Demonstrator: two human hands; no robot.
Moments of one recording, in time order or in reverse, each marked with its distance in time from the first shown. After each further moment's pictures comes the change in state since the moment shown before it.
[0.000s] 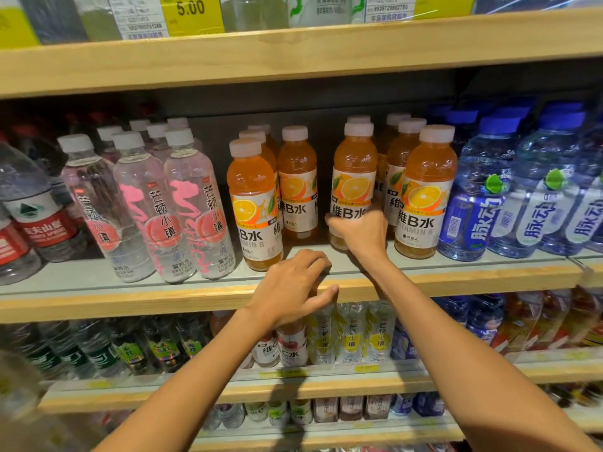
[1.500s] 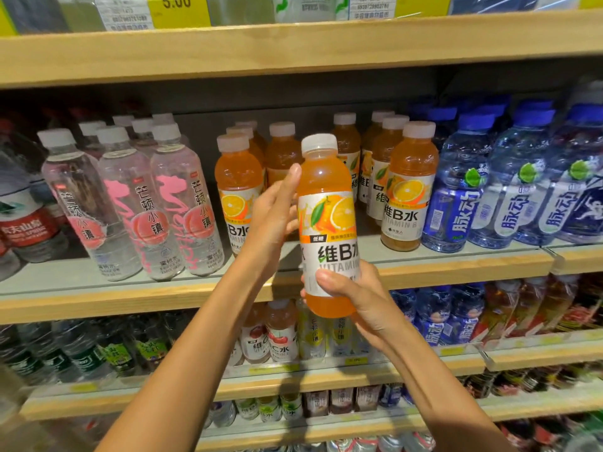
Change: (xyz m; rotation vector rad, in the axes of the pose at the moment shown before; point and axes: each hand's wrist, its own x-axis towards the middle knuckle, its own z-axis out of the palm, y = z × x) left_hand 0.048 0.025 -0.074 -1.500 0.368 -0.607; right_hand -0.104 -0.033 -0.066 0.644 -0.647 0.349
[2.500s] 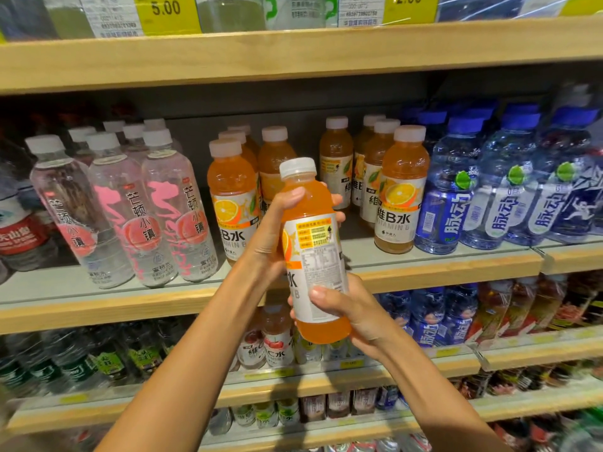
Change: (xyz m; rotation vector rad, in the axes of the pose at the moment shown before) left_hand -0.001 -0.003 0.006 -0.335 -0.368 -0.136; right_hand -0.002 0.007 -0.002 0.001 -0.161 0.046
